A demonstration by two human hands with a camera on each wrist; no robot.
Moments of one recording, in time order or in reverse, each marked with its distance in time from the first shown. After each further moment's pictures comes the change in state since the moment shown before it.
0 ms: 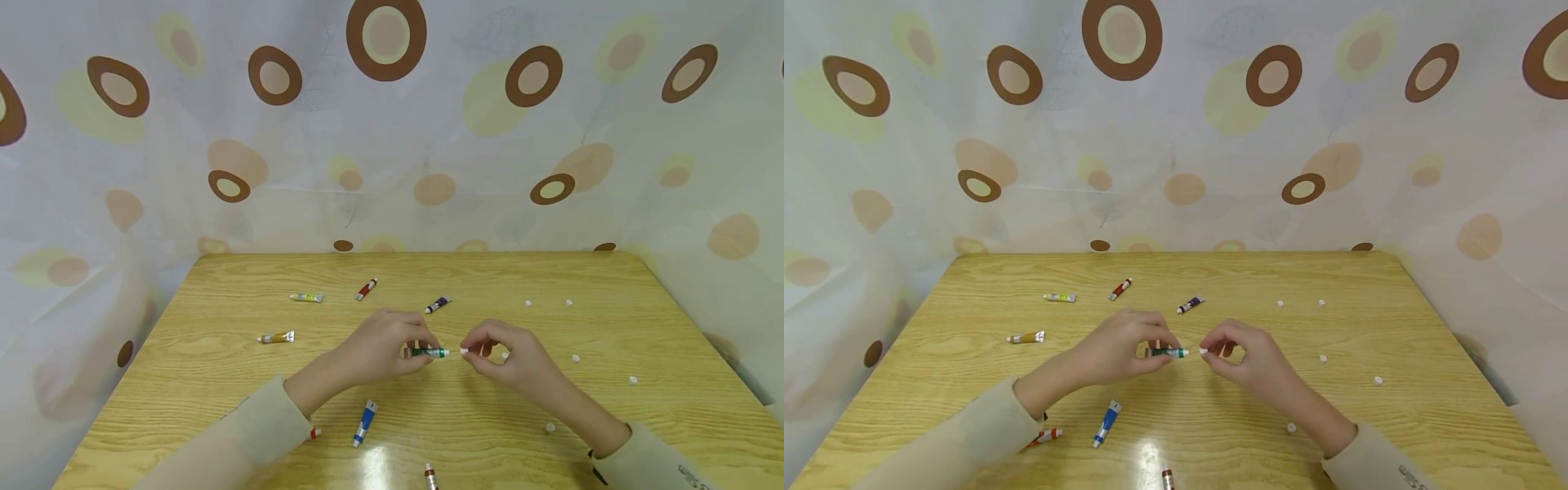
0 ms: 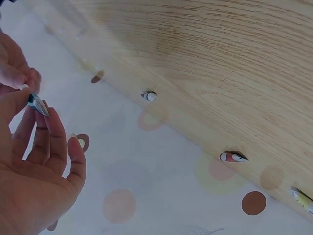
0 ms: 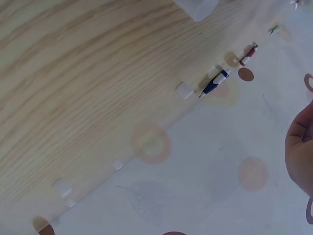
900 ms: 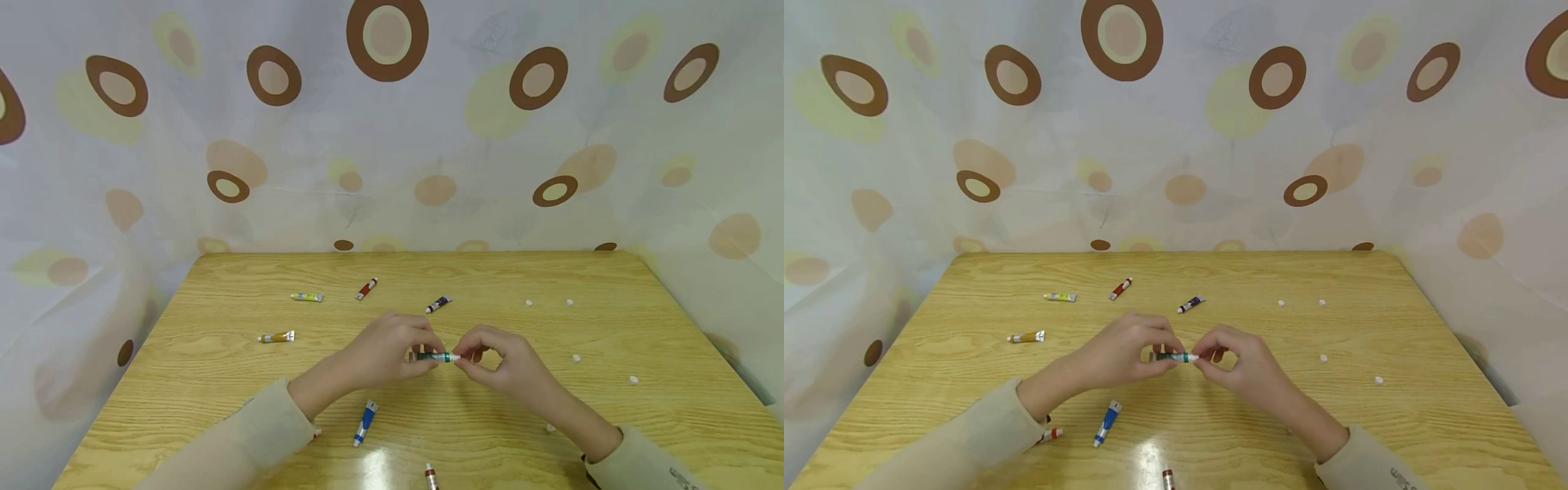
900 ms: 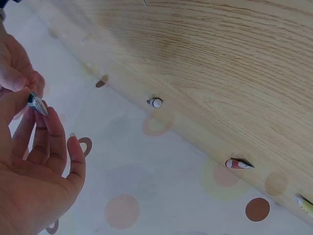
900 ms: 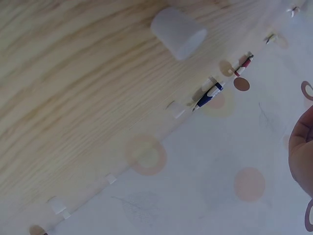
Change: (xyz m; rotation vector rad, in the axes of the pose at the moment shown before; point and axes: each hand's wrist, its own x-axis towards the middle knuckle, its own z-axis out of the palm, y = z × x) left_hand 0.003 0.005 0.003 -0.063 0.001 0.035; right_hand -0.001 -0.004 0.011 0.041 0.000 -0.035
